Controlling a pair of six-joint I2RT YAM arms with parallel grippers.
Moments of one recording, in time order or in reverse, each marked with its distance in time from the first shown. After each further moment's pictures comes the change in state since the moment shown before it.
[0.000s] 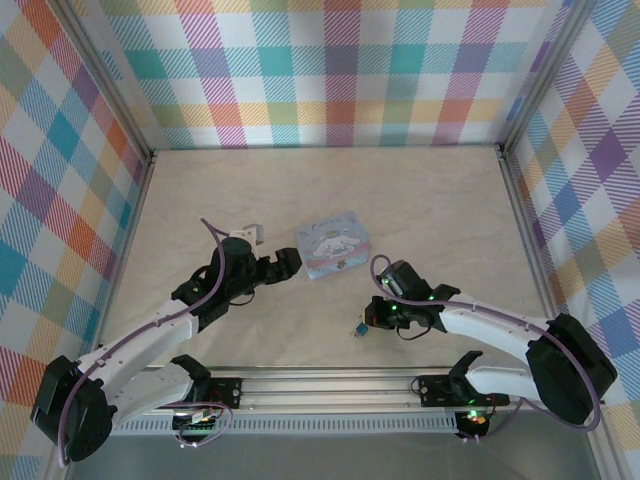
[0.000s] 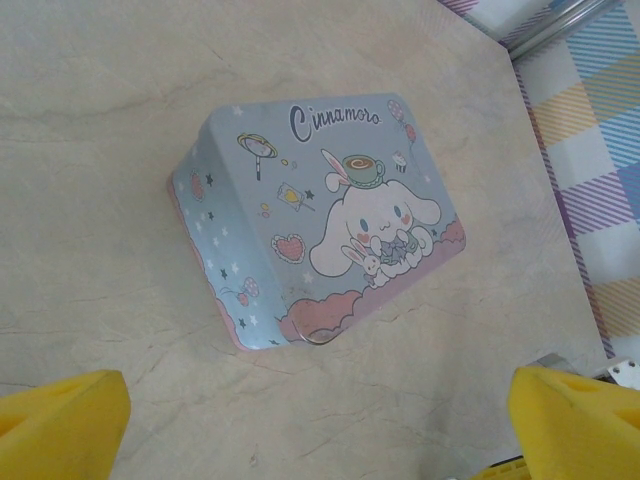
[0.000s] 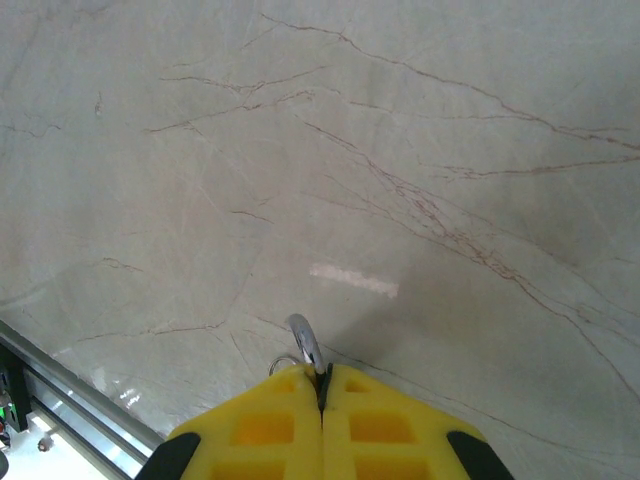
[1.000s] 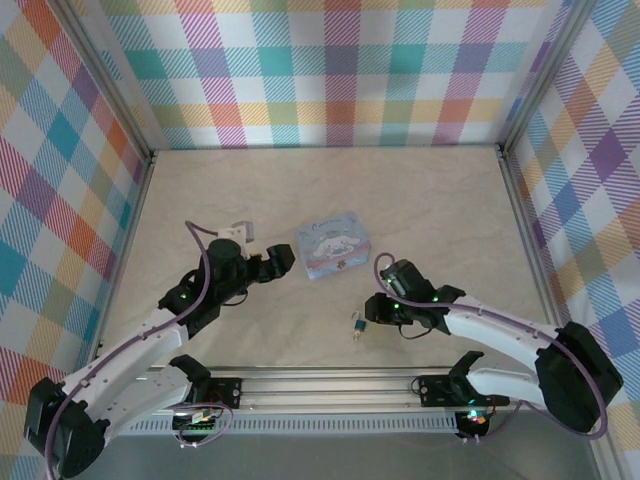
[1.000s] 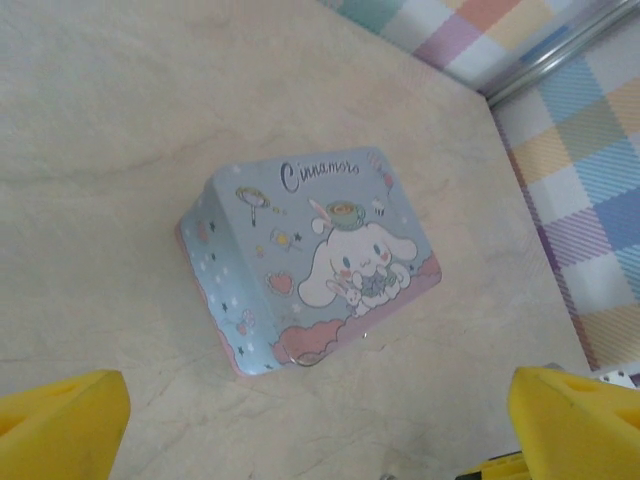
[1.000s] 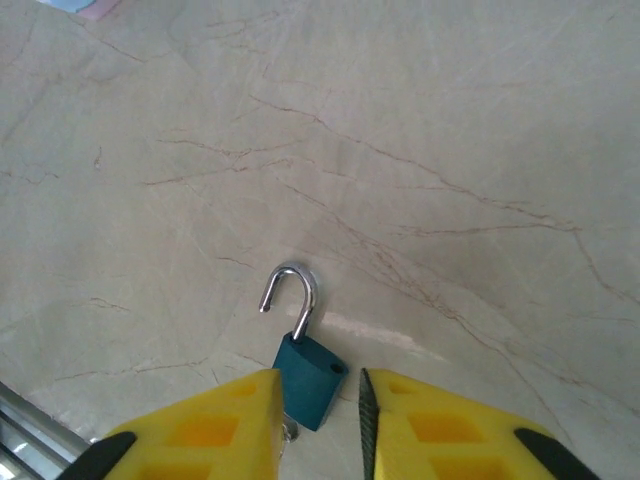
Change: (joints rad) left arm 0.000 -0.124 0.015 -0.055 -0.068 0.018; right arm 0.000 -0.064 0.004 -0.023 0.118 -0.030
